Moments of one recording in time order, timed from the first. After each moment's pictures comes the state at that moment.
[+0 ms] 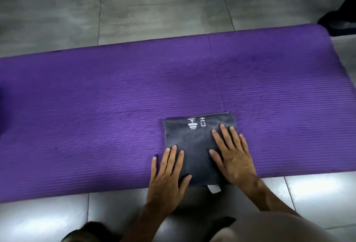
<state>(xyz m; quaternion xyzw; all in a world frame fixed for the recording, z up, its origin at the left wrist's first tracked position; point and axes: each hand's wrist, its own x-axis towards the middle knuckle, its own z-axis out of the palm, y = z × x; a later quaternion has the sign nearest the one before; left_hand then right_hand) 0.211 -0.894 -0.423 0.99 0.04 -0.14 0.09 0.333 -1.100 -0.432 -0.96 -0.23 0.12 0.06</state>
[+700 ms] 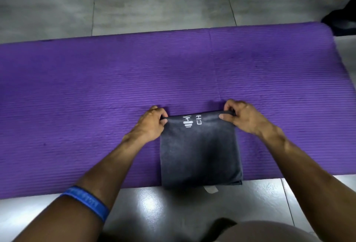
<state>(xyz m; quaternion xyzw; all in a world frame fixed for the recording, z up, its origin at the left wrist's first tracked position) 0.368 -0.808 -0.404 0.94 0.11 -0.18 0.27 0.478 -1.105 -0.396 -0.92 -0.22 0.24 0.22</state>
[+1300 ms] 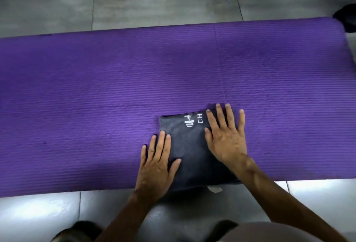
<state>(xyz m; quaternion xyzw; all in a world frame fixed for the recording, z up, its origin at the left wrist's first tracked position) 0.238 -0.861 -0.433 0.98 0.09 -0.14 0.11 0.384 -1.053 -0.425 -0.97 -0.24 0.02 0.00</state>
